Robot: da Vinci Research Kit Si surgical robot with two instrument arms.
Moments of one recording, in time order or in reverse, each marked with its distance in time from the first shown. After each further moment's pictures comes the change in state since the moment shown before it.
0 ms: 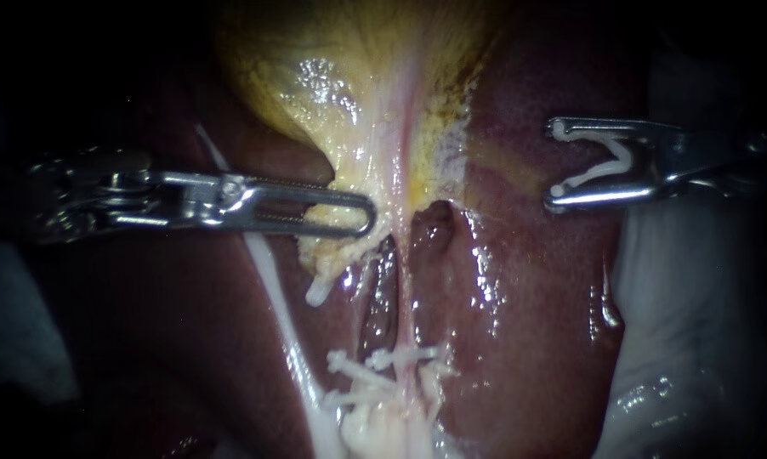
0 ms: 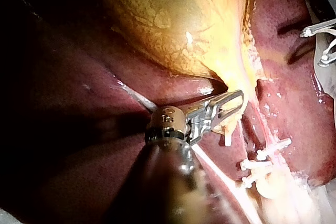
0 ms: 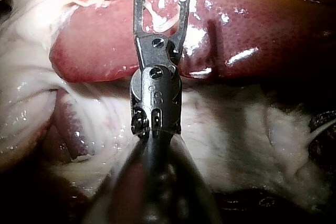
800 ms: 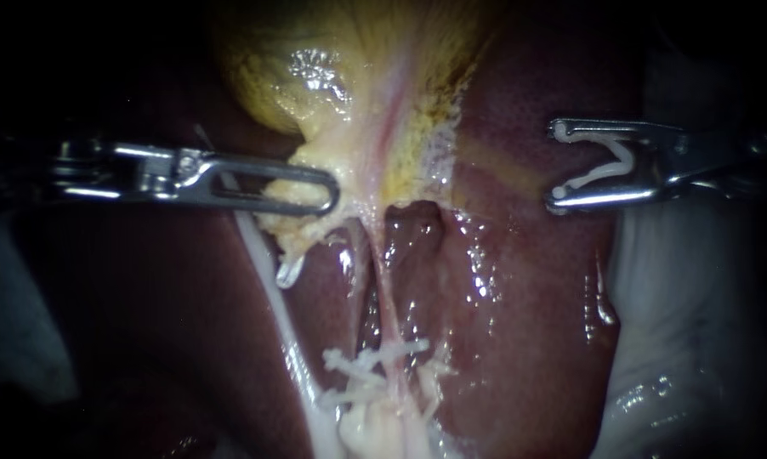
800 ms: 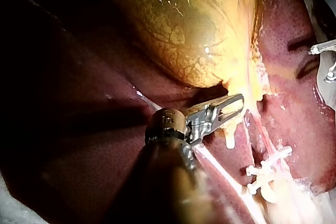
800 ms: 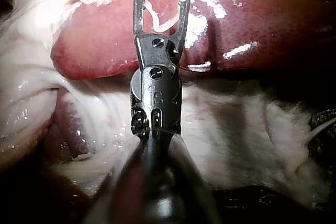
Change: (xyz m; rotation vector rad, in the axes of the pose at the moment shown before) right arm 0.000 0.000 0.000 0.002 0.000 -0.001; left arm -0.005 -0.001 -0.008 -0.037 -0.031 -0.037
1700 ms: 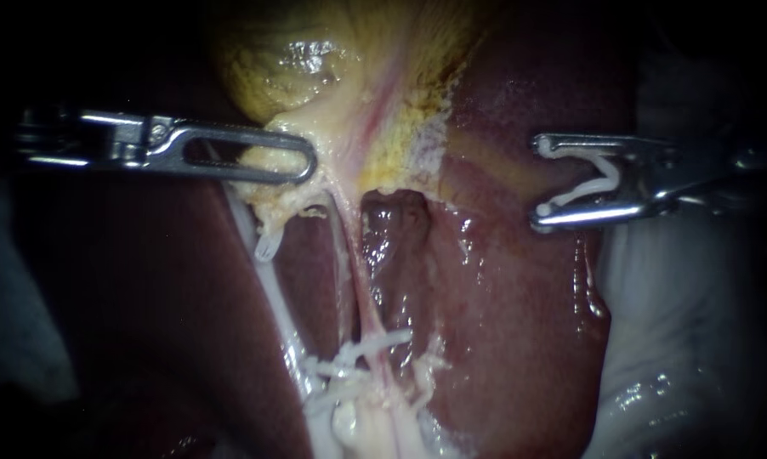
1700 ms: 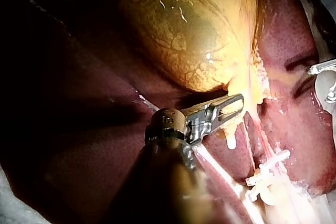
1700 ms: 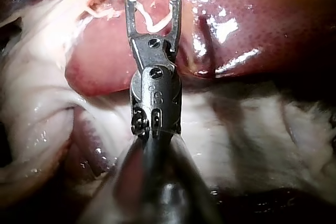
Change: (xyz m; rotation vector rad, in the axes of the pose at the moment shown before) right arm 0.001 -0.004 0.004 0.050 -0.030 0.087; left arm -0.001 -0.001 -0.001 -0.005 -0.015 0.005
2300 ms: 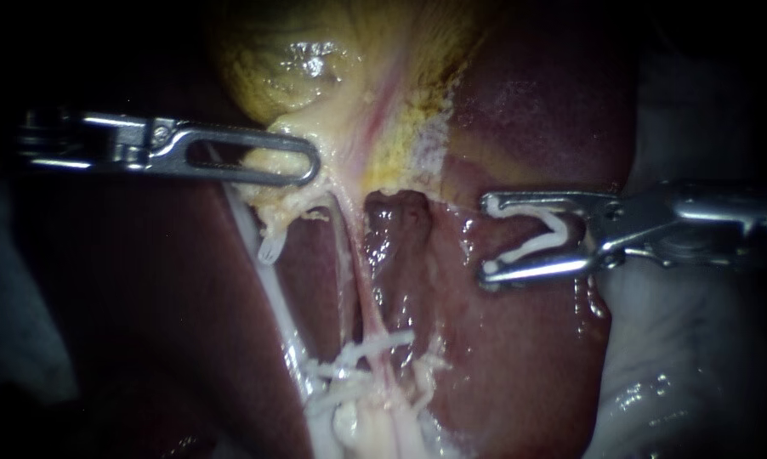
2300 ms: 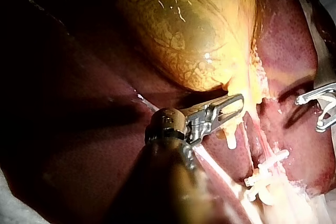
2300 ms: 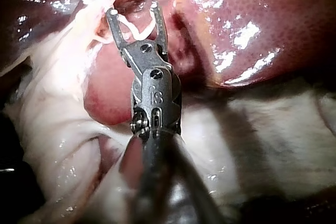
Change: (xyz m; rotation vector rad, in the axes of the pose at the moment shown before) right arm -0.001 -0.003 0.005 0.068 -0.028 0.141; left arm 0.000 0.000 0.000 -0.004 -0.003 -0.002
